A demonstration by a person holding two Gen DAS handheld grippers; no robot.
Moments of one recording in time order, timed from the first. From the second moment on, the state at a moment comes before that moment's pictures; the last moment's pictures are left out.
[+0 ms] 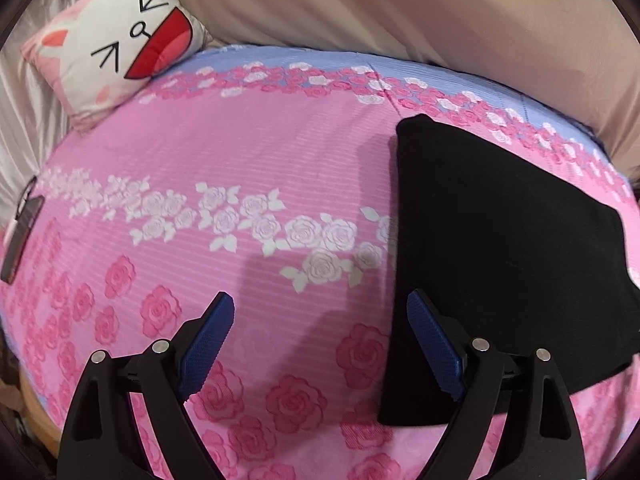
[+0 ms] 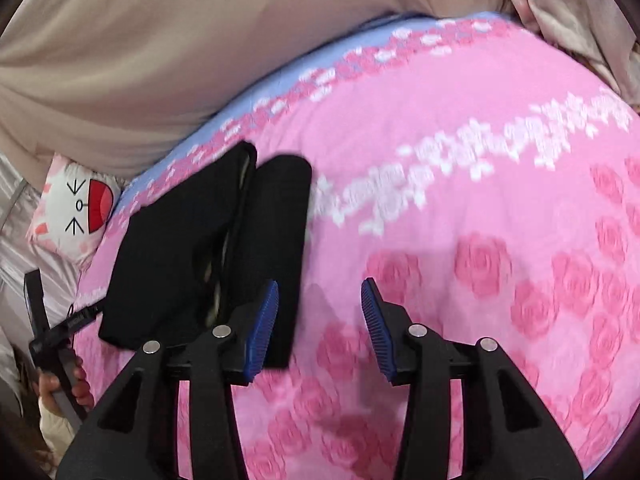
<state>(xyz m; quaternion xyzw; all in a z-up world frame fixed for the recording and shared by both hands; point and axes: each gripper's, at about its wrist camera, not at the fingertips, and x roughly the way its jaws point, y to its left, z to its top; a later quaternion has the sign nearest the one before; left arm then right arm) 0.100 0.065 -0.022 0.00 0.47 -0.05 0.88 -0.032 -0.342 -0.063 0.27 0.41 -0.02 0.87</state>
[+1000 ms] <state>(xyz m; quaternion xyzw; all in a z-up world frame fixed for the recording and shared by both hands) 0.067 0.032 0.003 -0.04 0.50 -0.26 0.82 -0.067 -0.317 -0.005 0.17 0.36 -0.04 0.92</state>
